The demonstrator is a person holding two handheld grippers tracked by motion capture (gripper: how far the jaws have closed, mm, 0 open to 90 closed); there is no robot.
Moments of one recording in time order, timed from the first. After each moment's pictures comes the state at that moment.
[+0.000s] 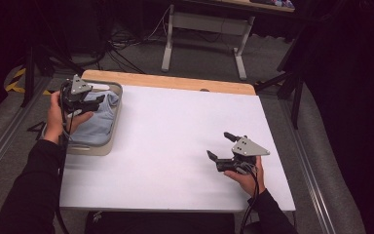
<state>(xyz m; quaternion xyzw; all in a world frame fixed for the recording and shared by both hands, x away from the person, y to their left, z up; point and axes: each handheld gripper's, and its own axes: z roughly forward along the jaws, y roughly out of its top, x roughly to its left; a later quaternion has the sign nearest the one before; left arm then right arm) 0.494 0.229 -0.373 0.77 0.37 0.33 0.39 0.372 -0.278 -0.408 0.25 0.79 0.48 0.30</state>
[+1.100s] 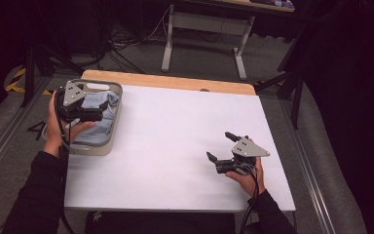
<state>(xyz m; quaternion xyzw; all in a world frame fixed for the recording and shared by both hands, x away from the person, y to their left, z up) 0.460 0.222 -0.371 0.72 0.38 0.36 0.46 0.370 -0.277 -0.409 0.25 0.78 0.48 0.31</state>
